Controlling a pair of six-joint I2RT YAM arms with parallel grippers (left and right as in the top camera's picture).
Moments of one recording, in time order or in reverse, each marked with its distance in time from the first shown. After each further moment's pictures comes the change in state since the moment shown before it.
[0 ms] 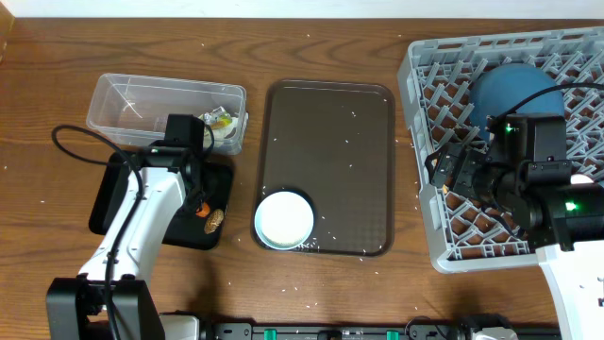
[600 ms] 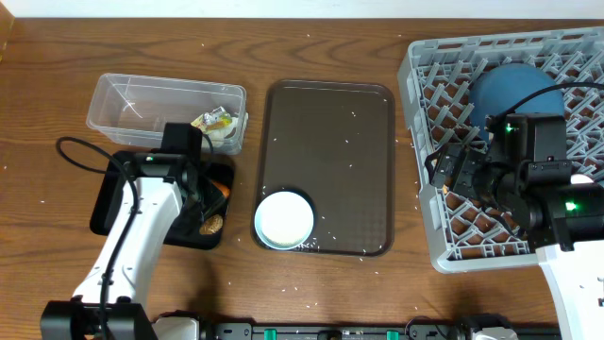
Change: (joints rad) left arm 0.001 -0.070 -0.026 -0.118 0.143 0.082; right arm 0.000 0.000 0.000 0.005 0.000 -0.017
